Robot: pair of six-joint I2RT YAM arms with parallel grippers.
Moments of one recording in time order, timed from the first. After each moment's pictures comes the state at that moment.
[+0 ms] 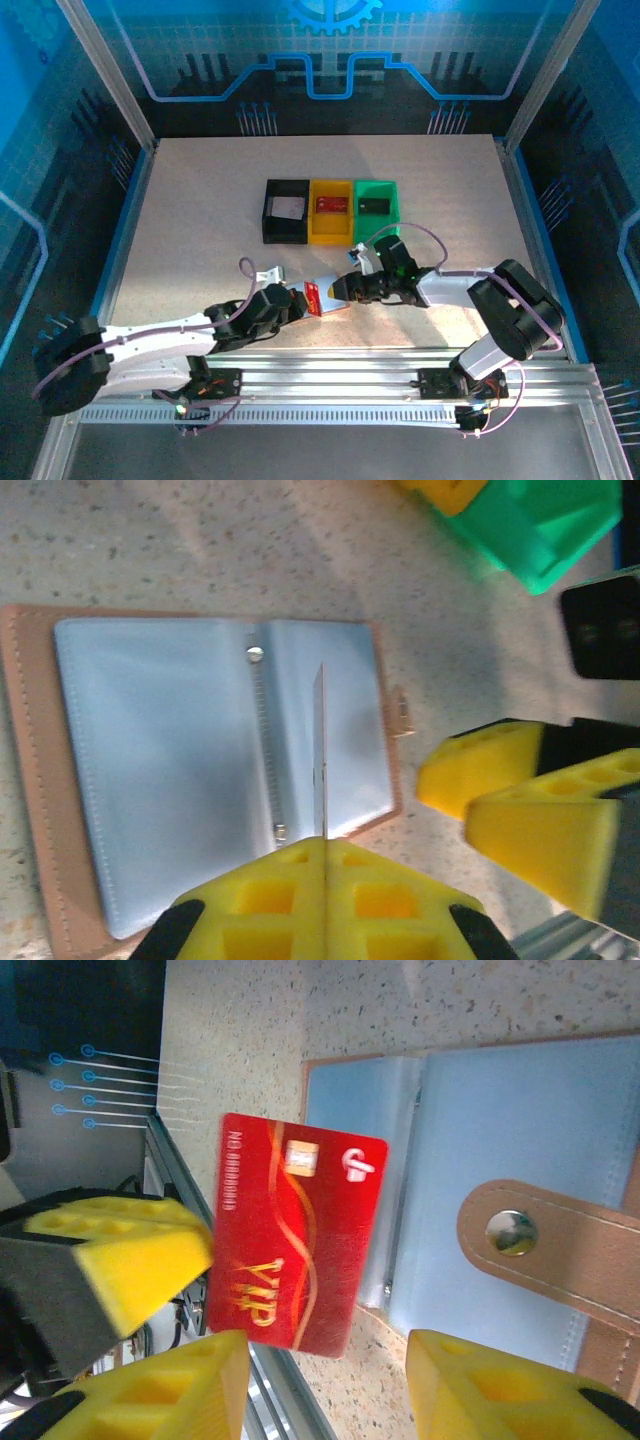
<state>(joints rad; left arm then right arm) -1.00 1.05 0.37 0.00 -0.24 -1.25 0.60 1.55 0.53 0.26 -0.77 0.71</state>
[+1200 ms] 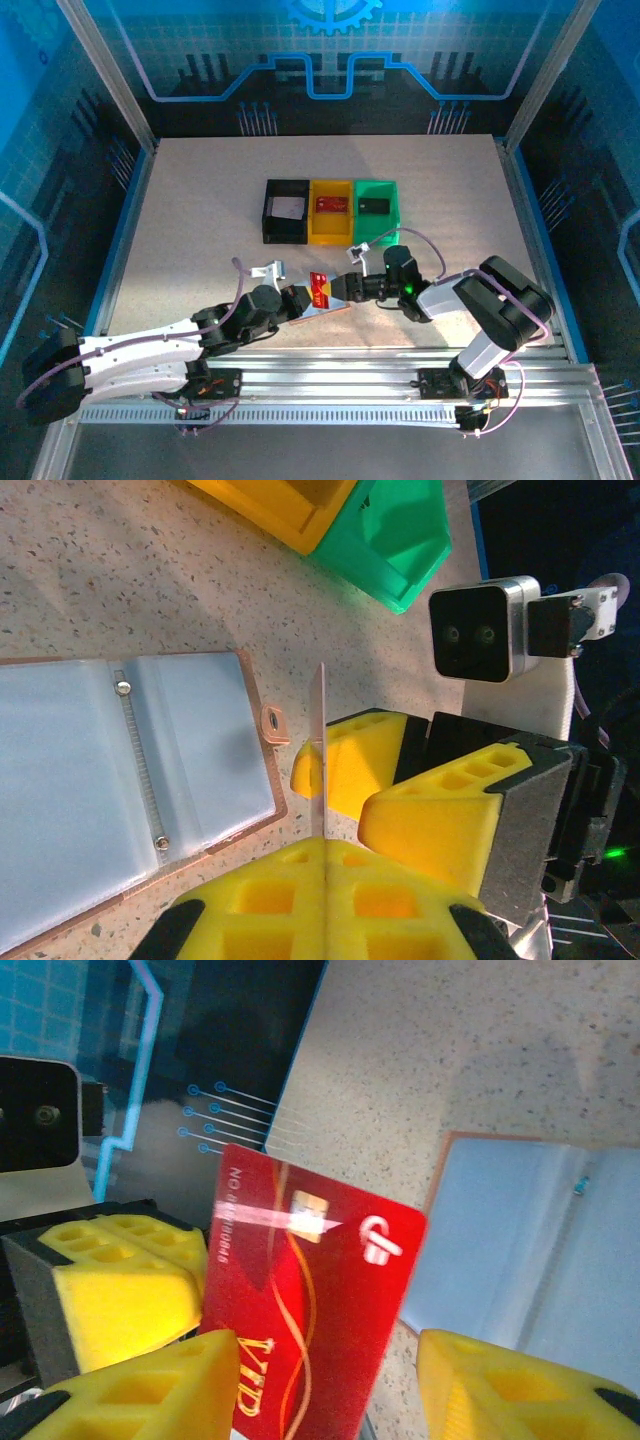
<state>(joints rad) -1.03 0.93 0.37 0.06 -0.26 -1.21 0.63 1.61 0.39 0.88 -0.82 0.89</state>
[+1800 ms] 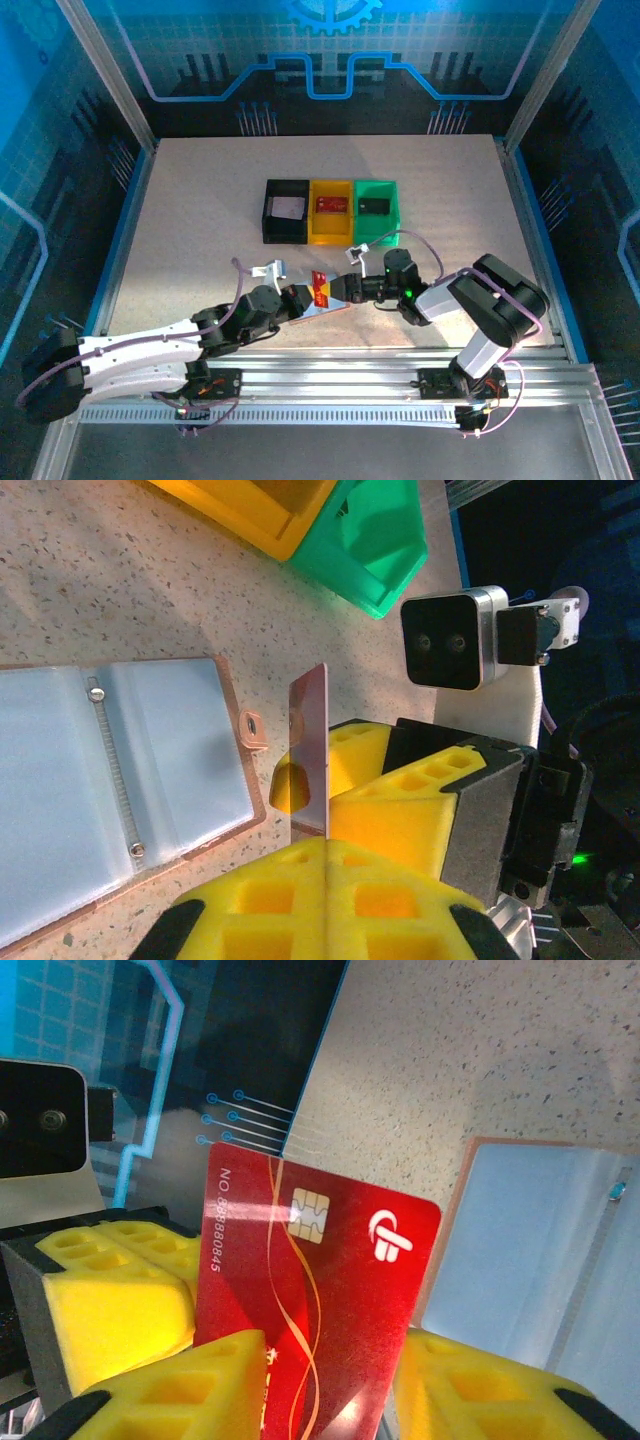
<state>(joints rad) -1.04 0.93 0.37 0.09 -0.27 -1.21 0.65 1.65 0.36 1.01 -0.80 0.97</state>
